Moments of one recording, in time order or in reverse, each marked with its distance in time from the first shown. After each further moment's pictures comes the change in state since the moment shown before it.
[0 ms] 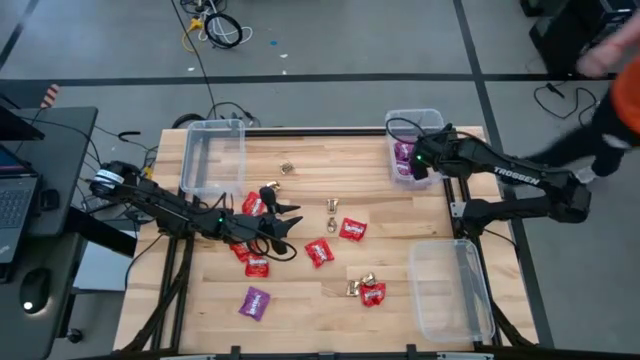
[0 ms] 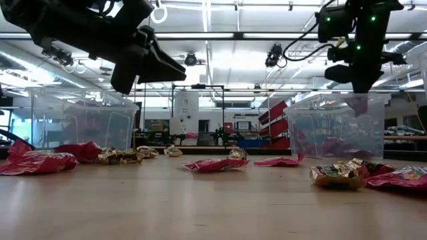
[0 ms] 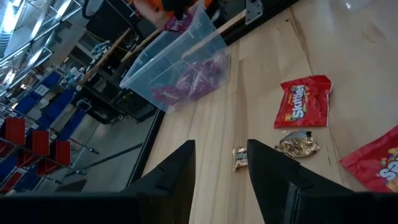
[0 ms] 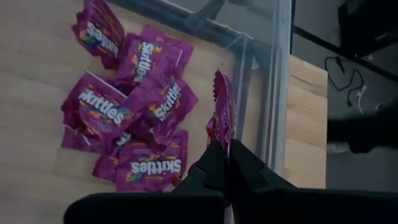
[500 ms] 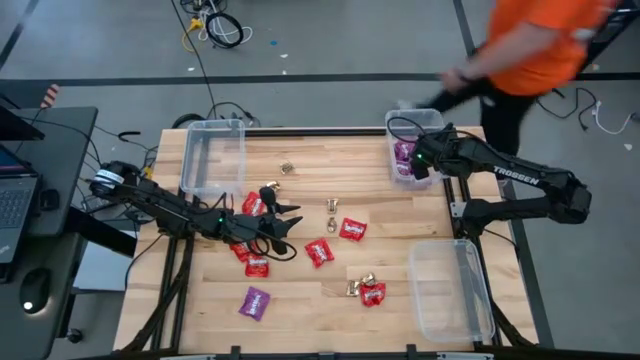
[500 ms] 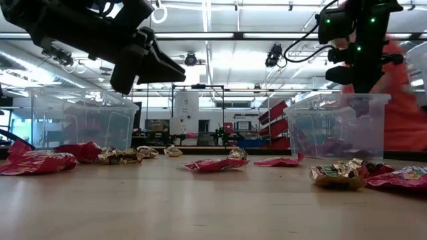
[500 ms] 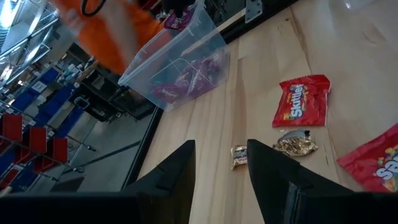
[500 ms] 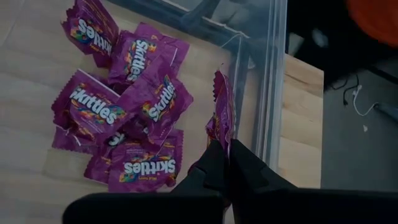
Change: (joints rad) left arm 0.000 0.000 0.000 -0.010 0.000 -0.020; right arm -0.020 0.000 -0.003 0.003 0.000 -0.026
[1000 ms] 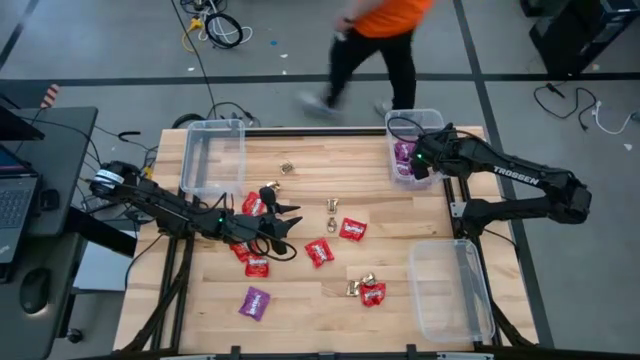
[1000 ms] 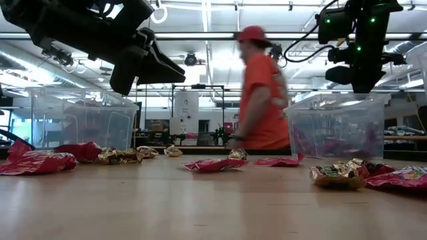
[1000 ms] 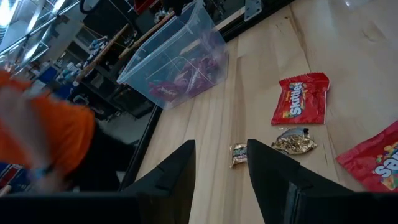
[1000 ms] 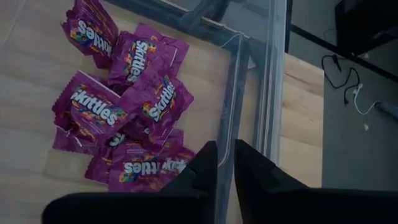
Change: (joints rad) left arm 0.000 0.000 0.000 -0.008 0.000 -0.007; right arm 0.000 0.000 0.000 0.000 0.000 0.010
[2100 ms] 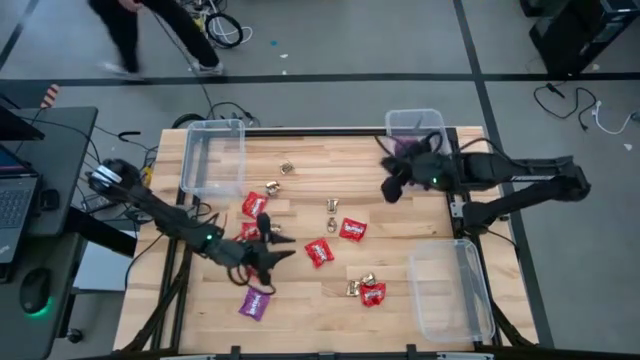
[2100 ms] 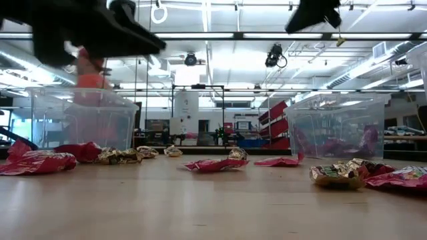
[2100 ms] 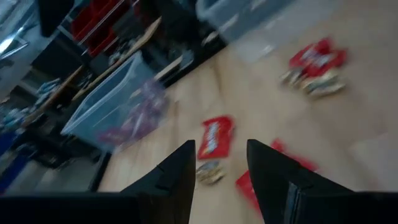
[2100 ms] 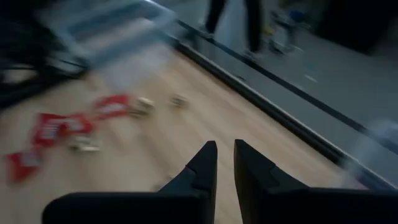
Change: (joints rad) left arm -0.272 -0.042 0.000 -0.030 0.013 -0.044; right arm 0.578 0.014 0.241 0.514 -0.046 -0.228
